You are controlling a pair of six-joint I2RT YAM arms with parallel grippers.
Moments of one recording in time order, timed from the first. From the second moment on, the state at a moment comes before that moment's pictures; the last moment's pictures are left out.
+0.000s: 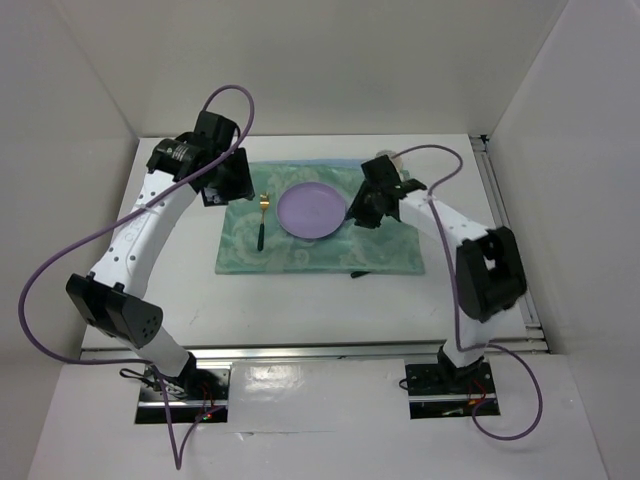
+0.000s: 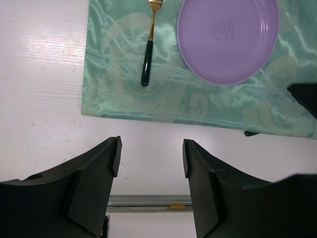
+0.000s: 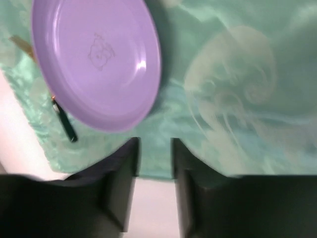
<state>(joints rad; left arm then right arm) -0.34 1.60 1.84 -1.21 -0.15 -0.53 0.43 1.83 1.39 -0.52 0.00 0.87</state>
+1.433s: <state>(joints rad) -0.34 1.58 1.81 -1.19 -0.15 -0.53 0.33 1.53 0.76 -0.36 0.04 1.07</state>
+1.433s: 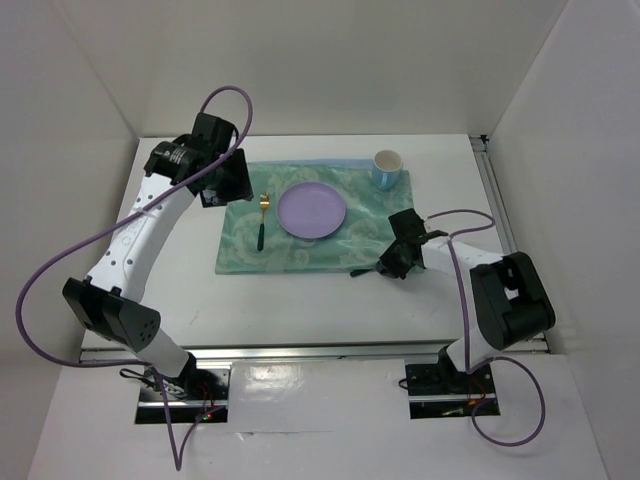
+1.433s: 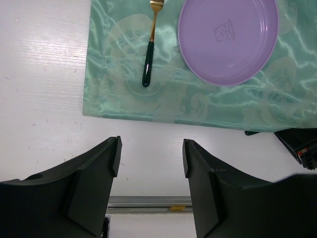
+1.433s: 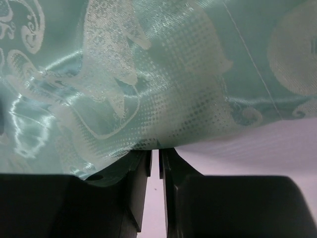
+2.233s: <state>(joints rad) -0.34 1.57 1.79 -1.18 -0.15 -0.53 0.47 1.64 0.89 -0.33 0.11 1.01</state>
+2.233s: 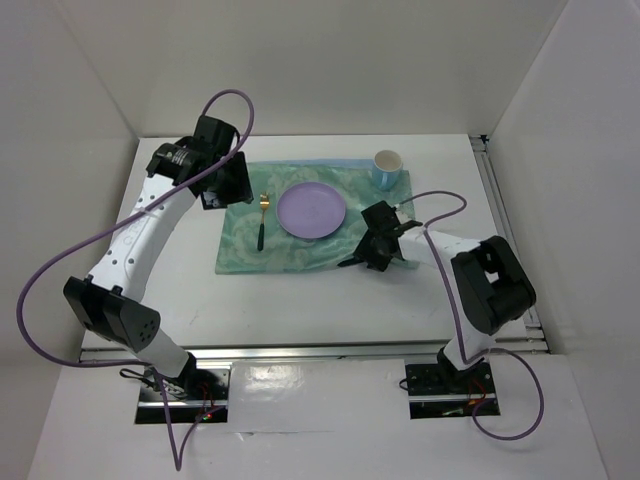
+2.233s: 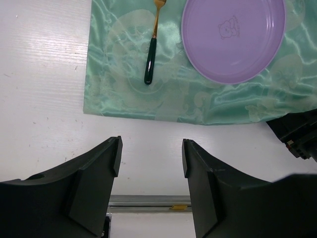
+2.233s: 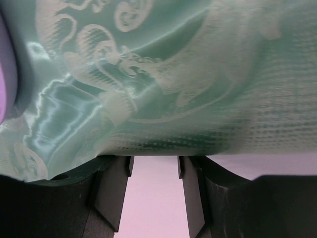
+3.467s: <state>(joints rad) -0.34 1.57 1.77 -1.17 -0.16 -0.52 0.55 1.71 1.00 -0.55 0.29 1.05</state>
